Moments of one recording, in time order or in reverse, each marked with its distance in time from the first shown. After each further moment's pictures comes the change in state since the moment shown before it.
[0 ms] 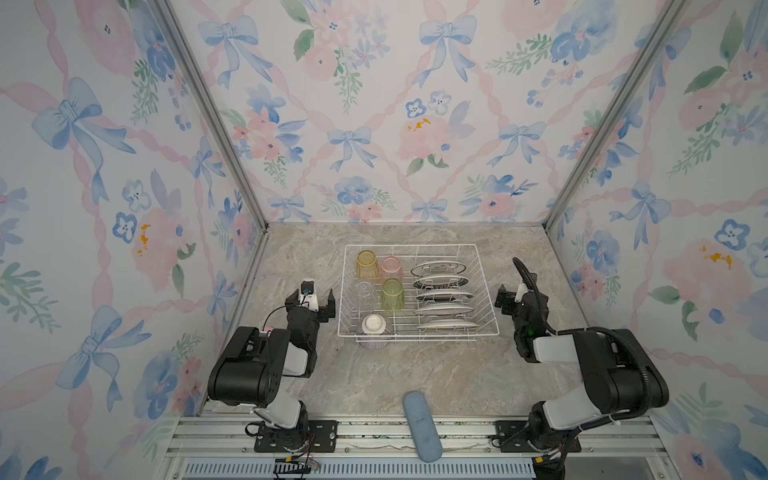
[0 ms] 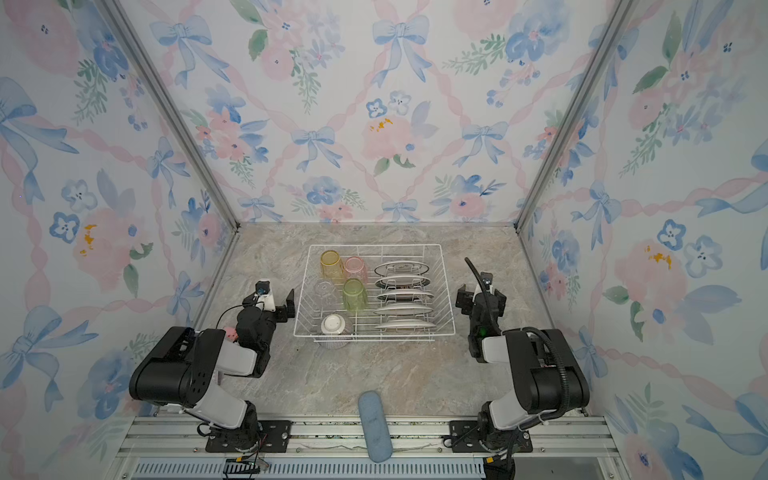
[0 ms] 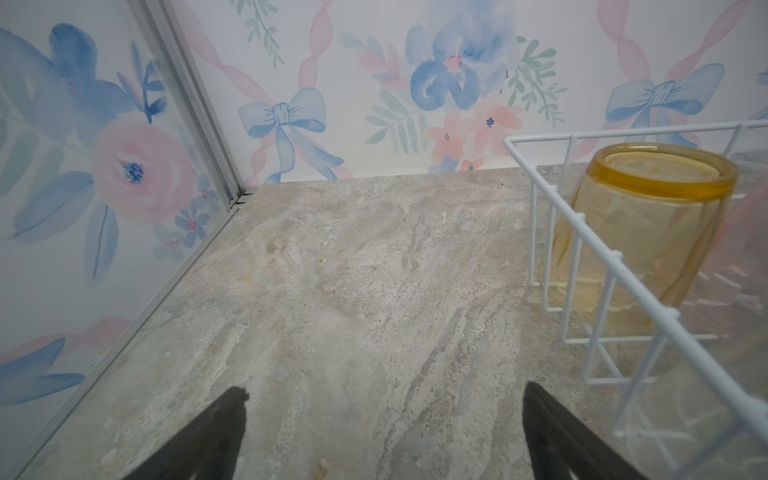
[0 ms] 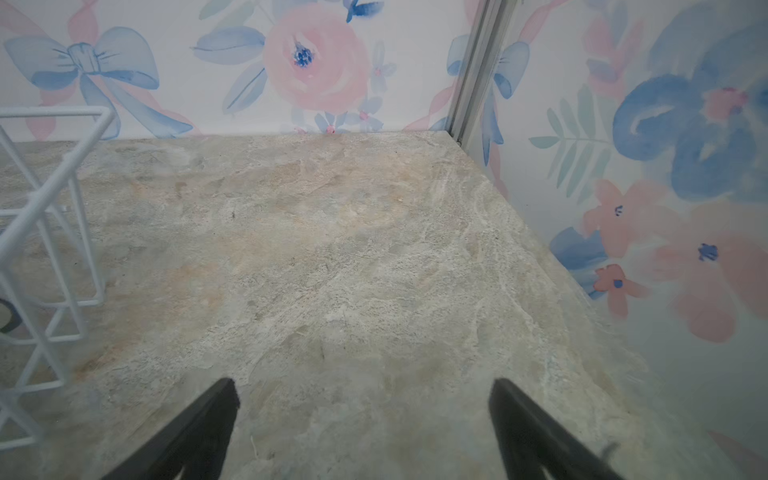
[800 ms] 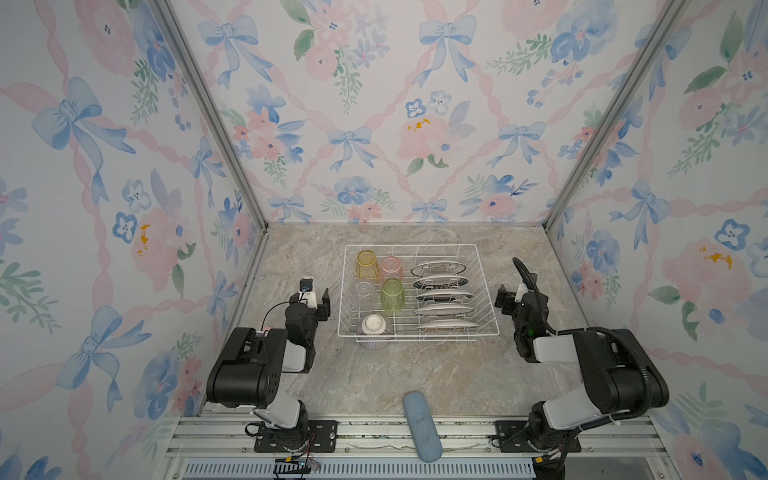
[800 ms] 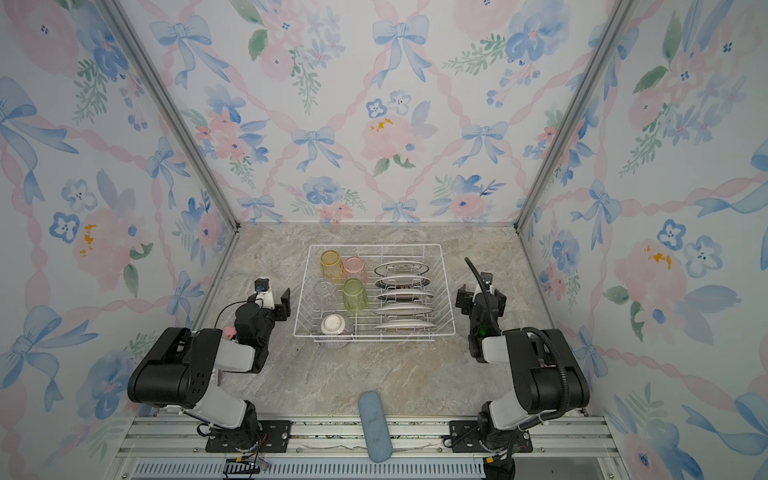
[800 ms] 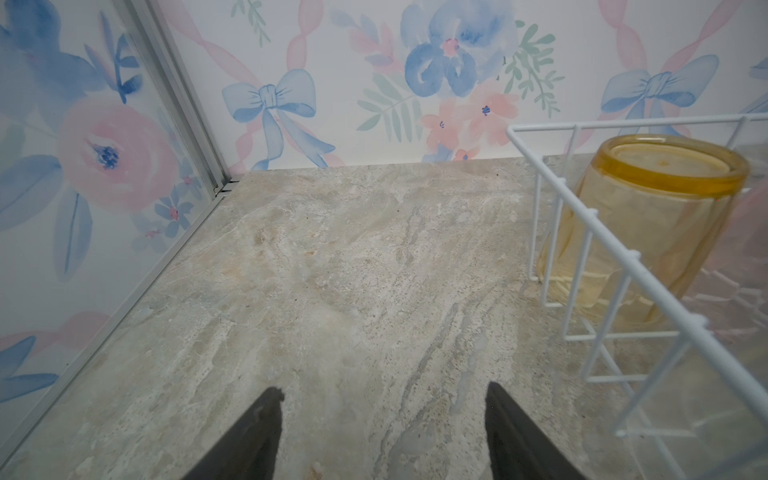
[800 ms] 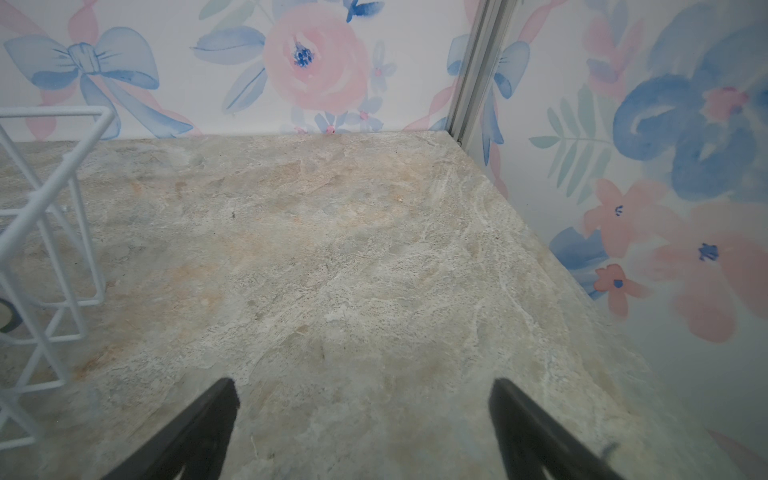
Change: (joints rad) left arm 0.034 -0.032 0.062 -0.144 0.064 -0.023; right arm 0.000 0.000 0.000 0.000 0.000 0.000
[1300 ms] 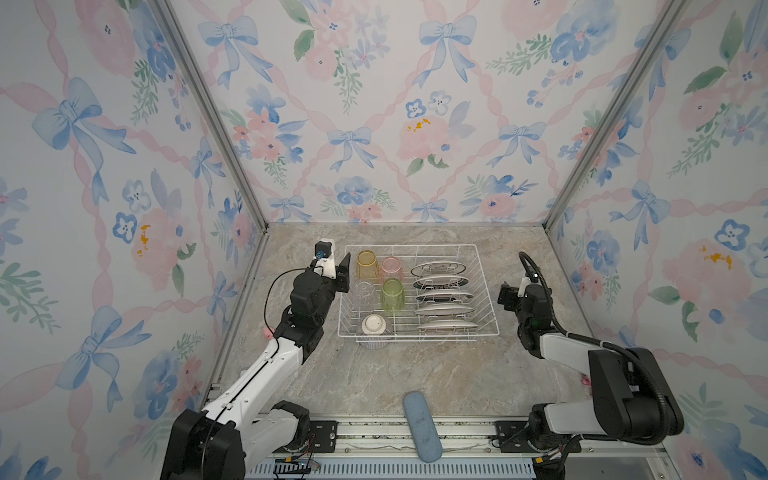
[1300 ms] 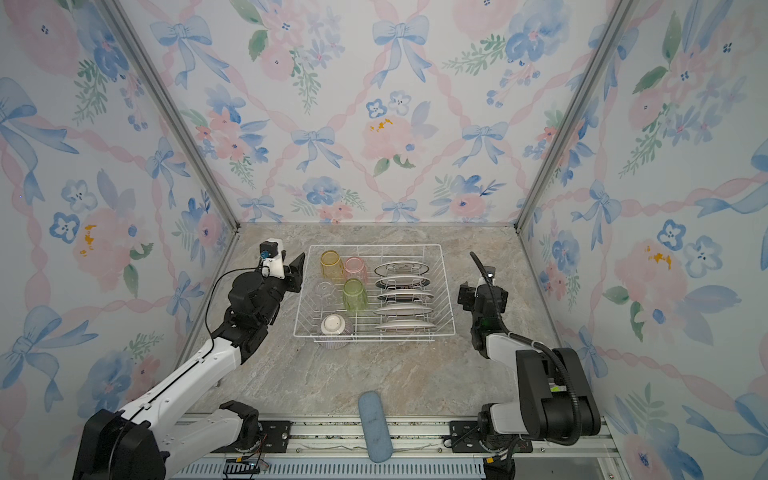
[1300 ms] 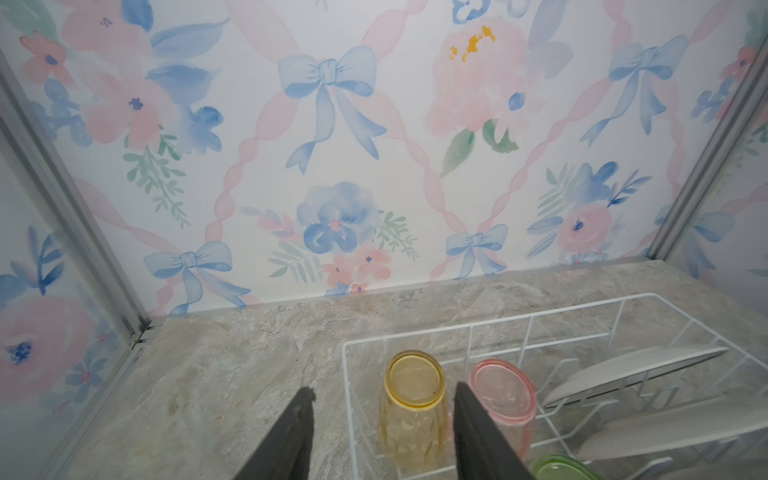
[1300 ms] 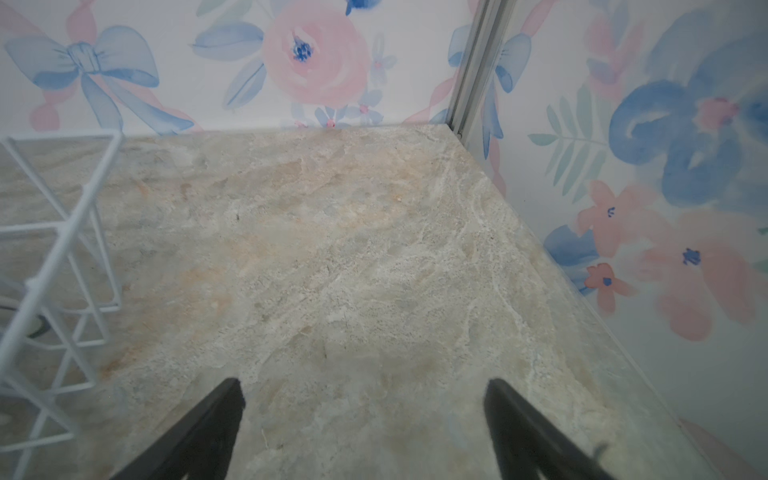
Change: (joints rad) left arm -0.338 -0.491 0.433 -0.739 -0.091 -0.056; right arm -0.013 -0.204 0.139 -0.391 -0.021 0.024
